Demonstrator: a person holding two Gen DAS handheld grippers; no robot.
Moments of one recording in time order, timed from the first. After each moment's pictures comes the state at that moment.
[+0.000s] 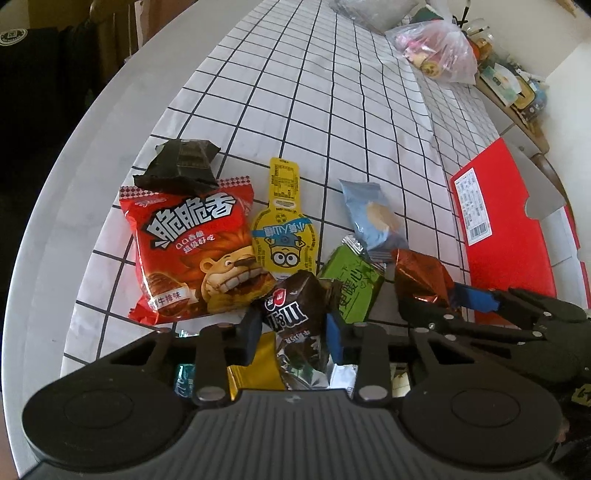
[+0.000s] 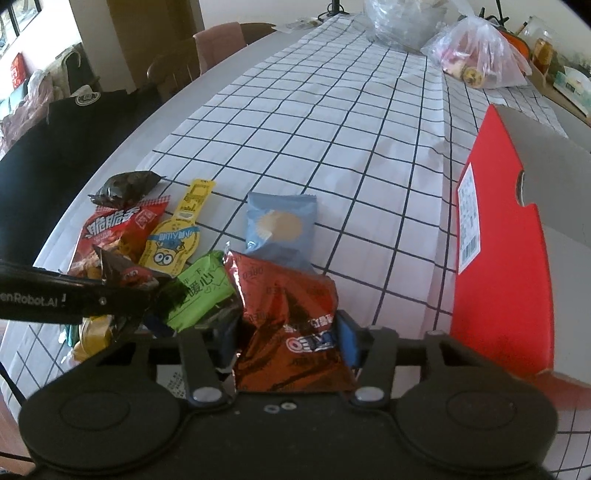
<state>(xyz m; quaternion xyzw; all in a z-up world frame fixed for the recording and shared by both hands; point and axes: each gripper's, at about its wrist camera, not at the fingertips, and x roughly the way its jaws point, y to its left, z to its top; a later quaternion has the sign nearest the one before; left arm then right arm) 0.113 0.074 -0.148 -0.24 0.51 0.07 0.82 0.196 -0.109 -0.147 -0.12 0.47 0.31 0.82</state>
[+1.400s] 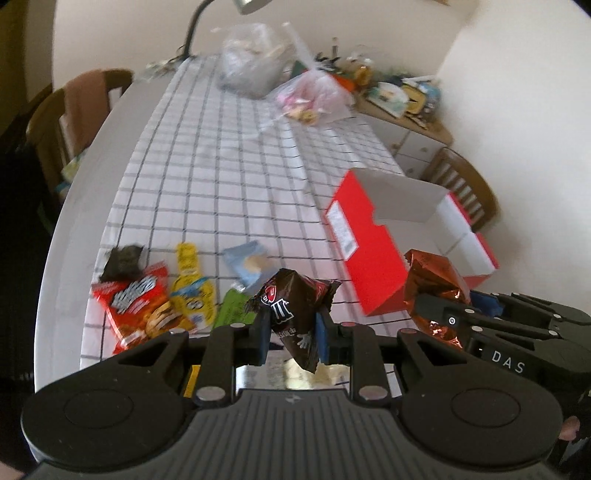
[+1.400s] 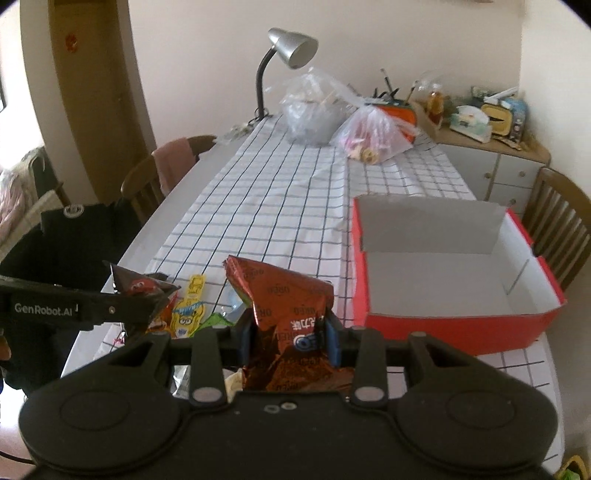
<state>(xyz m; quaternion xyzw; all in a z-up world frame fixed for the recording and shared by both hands) 0.063 0.014 -0.023 -0.15 0.42 -0.04 0.90 0.101 -0.195 -0.023 -0.03 0.36 0.22 0.91</state>
